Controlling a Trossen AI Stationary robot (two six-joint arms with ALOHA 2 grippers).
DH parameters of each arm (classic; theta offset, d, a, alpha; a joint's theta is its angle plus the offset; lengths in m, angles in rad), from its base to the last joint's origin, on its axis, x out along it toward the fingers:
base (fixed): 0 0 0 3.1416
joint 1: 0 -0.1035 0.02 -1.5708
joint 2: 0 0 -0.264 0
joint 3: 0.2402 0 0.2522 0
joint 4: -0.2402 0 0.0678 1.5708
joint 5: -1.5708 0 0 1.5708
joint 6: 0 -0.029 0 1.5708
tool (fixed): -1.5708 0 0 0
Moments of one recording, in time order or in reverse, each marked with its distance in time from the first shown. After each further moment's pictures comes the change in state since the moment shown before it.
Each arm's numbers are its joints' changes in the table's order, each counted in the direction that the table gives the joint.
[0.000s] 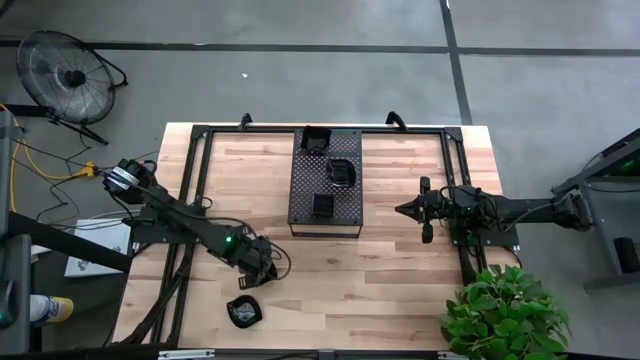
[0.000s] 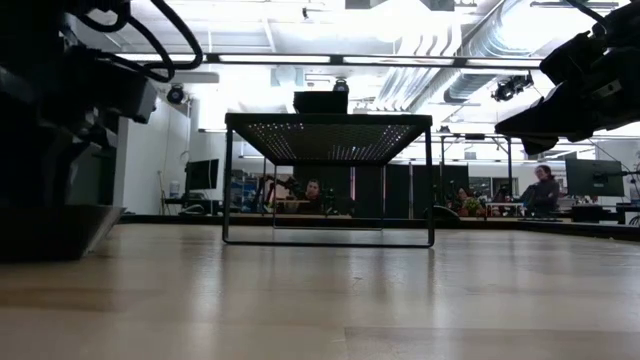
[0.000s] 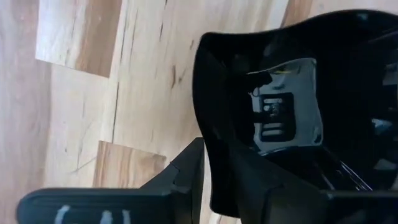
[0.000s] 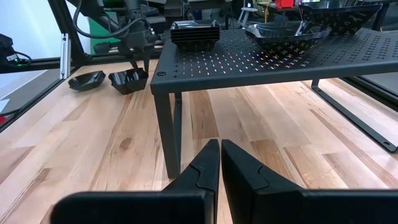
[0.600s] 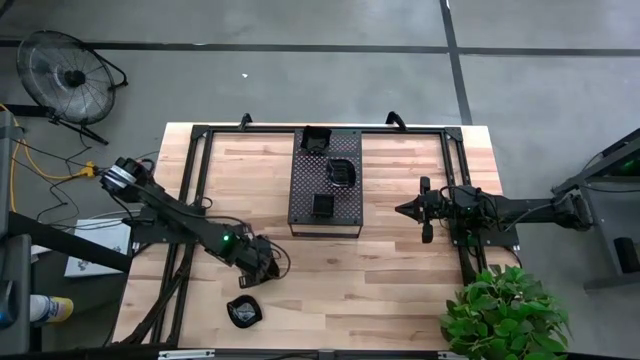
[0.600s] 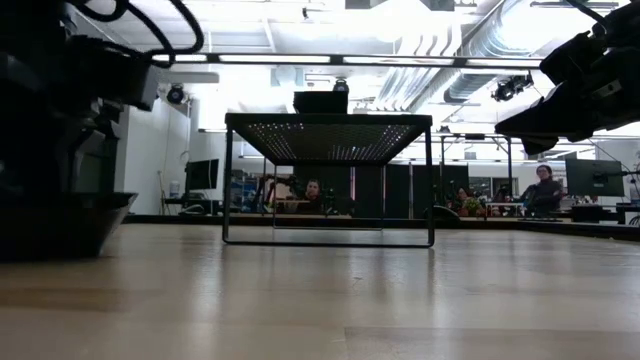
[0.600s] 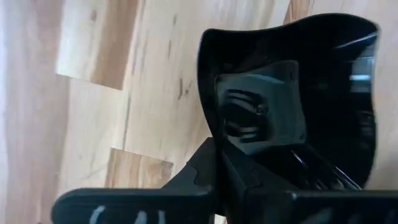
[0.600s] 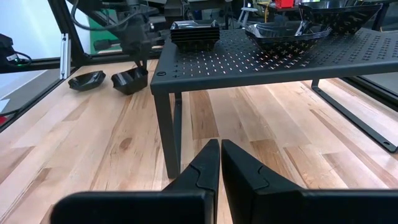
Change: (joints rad) left arm 0.001 0.024 -0.002 0.000 -0.042 -0.010; right arm 0.000 0.000 0.000 0.000 0.000 0.000
